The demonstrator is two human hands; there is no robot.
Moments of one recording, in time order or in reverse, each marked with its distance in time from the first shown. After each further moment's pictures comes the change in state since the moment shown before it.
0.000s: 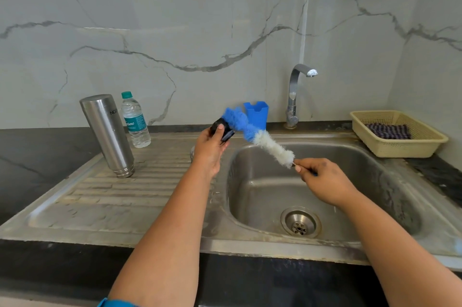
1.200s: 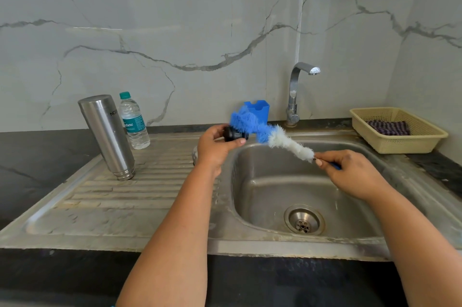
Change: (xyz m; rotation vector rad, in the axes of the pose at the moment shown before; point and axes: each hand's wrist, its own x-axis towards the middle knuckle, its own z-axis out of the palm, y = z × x) left_hand -0.007 0.006 -0.003 0.403 -0.019 0.135; right_hand -0.009 0.000 -0.028 -0.157 0.099 -0.043
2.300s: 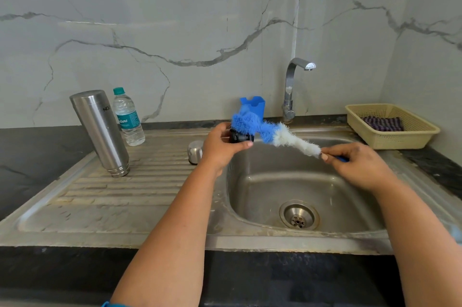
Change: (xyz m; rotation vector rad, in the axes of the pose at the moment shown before) left_hand -0.008 -0.006 0.012 0.114 -0.153 0.005; right_hand -0.001 0.012 -0.015 0.056 0.021 0.097
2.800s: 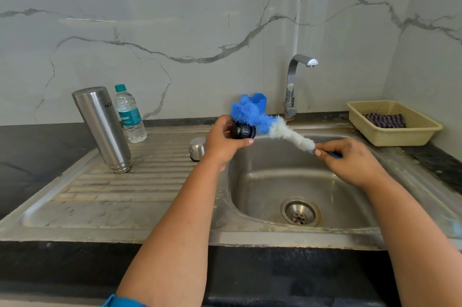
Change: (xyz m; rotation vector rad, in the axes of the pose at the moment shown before) left_hand -0.003 0.006 -0.001 0.064 0.051 0.035; right_hand 0.002 -0.006 0.011 0.014 -0.008 -0.031
